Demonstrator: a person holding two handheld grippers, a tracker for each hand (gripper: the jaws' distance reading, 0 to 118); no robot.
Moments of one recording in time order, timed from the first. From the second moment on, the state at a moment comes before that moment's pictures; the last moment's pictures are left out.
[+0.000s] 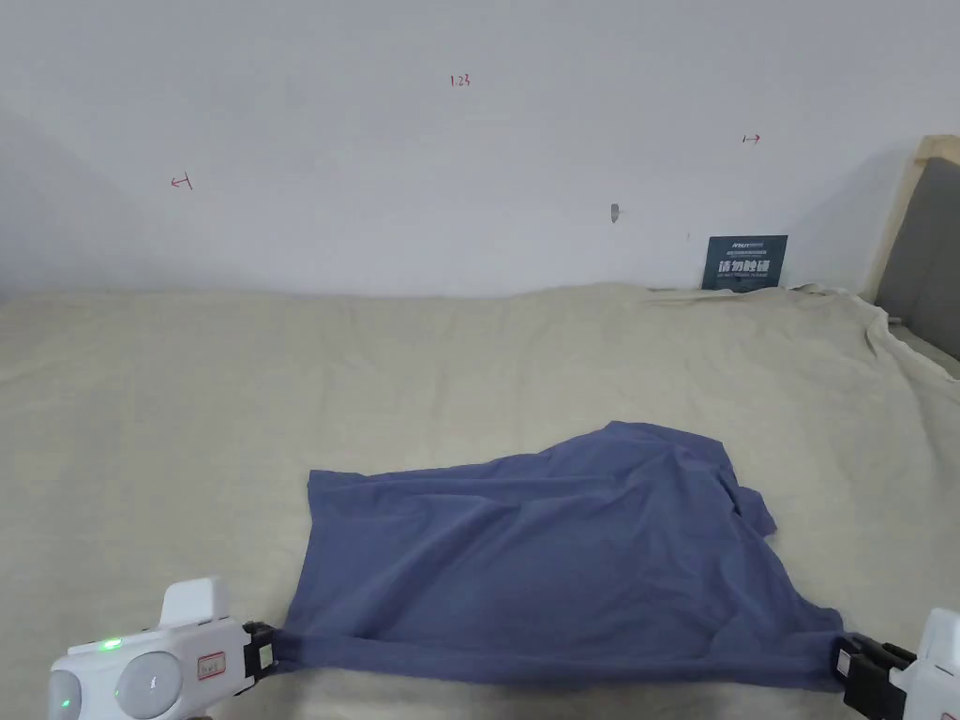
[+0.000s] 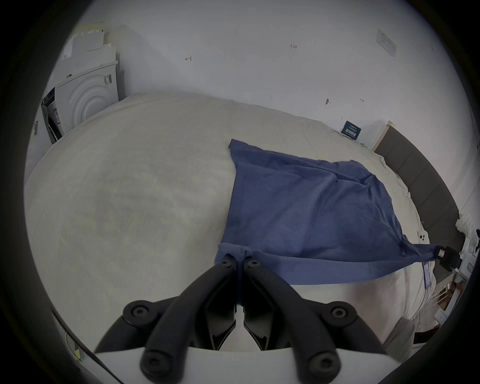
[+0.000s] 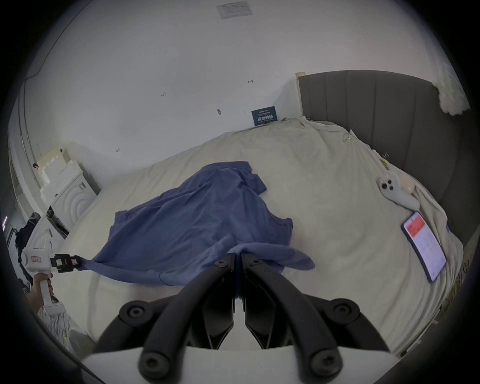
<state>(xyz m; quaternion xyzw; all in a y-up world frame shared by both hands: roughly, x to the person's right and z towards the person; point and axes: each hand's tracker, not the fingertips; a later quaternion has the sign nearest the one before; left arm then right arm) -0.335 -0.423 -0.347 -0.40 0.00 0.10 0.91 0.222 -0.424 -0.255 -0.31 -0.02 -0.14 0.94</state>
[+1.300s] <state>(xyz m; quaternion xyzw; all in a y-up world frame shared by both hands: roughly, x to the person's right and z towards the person) -0.345 -0.489 -0.216 -0.48 0.00 0.04 0.88 0.211 -0.520 -0.140 -0.43 -0.07 -0.14 0.89</state>
